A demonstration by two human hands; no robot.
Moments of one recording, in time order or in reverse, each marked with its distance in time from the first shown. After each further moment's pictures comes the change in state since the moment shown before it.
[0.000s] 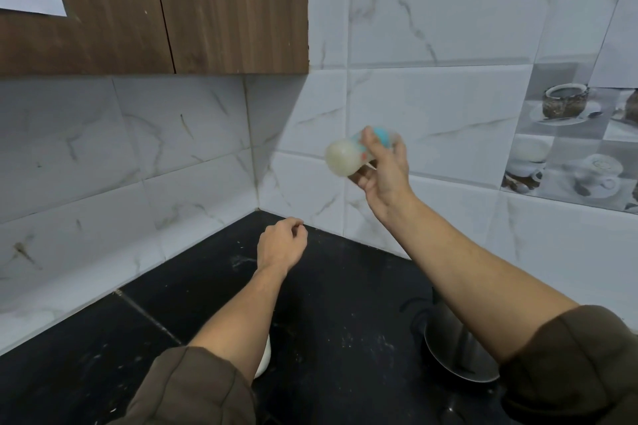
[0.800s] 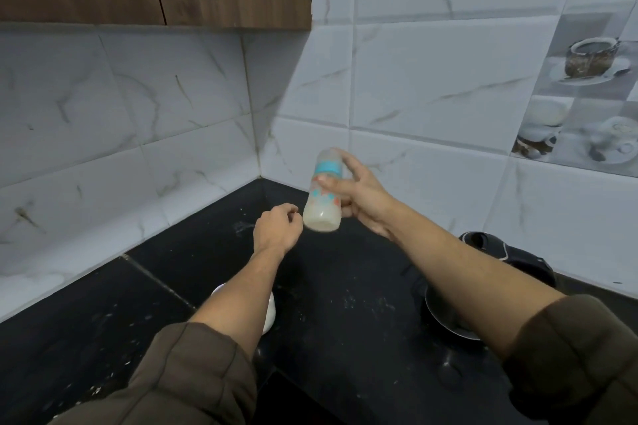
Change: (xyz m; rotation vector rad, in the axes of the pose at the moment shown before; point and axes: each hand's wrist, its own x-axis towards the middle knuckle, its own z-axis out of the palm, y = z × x) left_hand -0.012 -0.043 0.021 0.064 -0.084 -0.079; right_hand -0.036 0.063 -0.032 -0.429 -0.319 0.286
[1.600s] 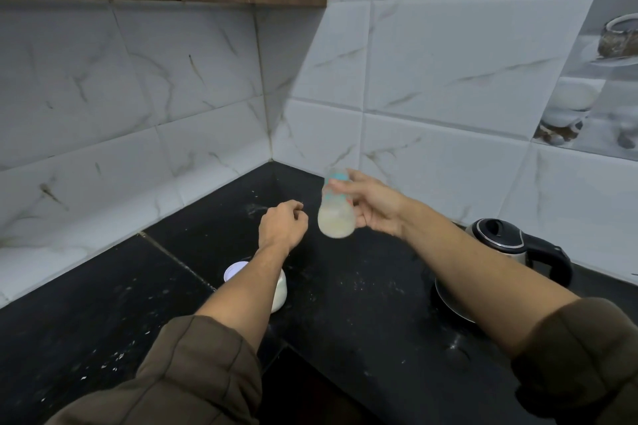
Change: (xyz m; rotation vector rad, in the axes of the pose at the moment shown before) left_hand -0.016 -0.028 0.008 0.008 -0.008 -0.021; right_hand -0.006 0.023 -0.002 -0.047 -0.062 0.297
